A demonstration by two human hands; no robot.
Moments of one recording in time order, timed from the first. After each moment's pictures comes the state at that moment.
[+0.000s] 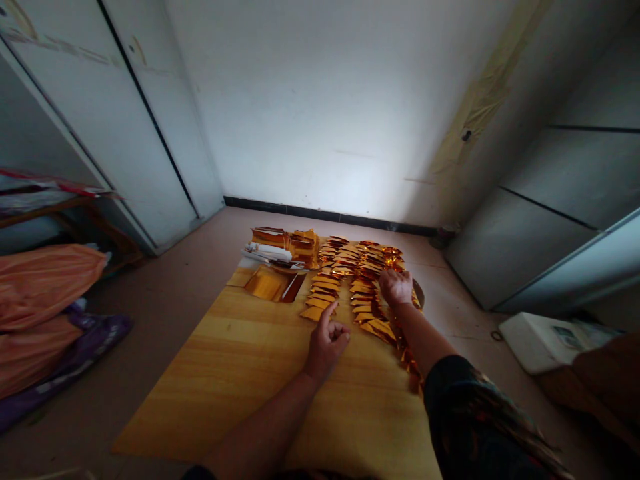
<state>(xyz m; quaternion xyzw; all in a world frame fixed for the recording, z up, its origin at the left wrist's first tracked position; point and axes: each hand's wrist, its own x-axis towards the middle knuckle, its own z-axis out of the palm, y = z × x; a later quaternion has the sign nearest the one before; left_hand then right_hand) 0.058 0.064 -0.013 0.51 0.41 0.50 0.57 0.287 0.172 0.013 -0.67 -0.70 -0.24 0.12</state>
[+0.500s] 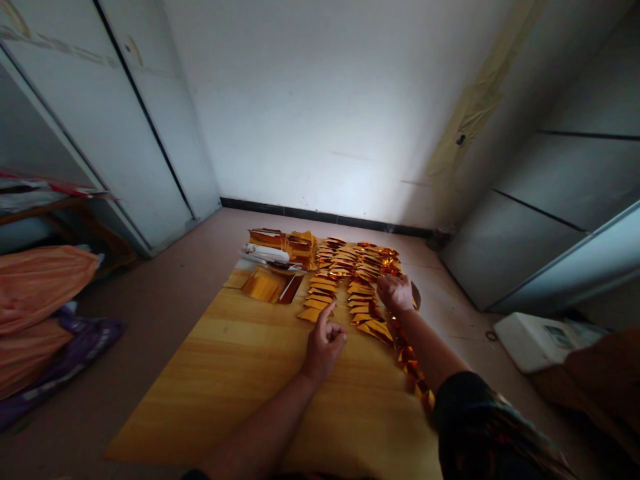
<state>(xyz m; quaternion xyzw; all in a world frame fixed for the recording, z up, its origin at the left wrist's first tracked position) 0.057 0.065 -0.017 0.53 0.41 0.50 0.55 0.290 0.155 0.022 -0.63 -0.73 -0.24 0.10</state>
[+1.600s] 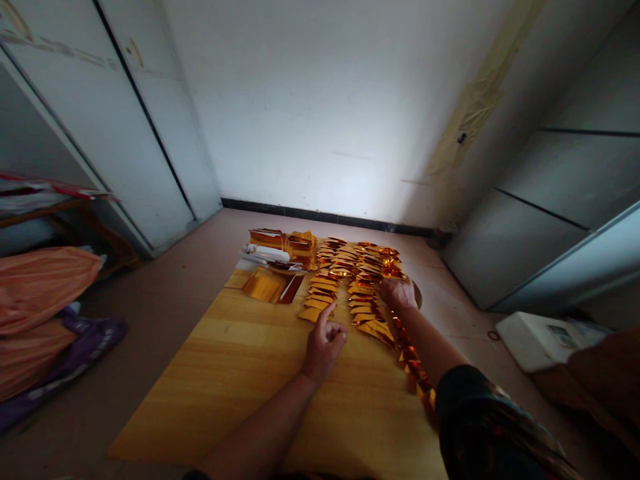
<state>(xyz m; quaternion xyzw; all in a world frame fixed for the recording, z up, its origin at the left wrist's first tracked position) 0.055 0.064 -0.015 0.51 0.42 0.49 0.56 0.292 0.157 0.027 -0.69 -0.71 -0.15 -0.03</state>
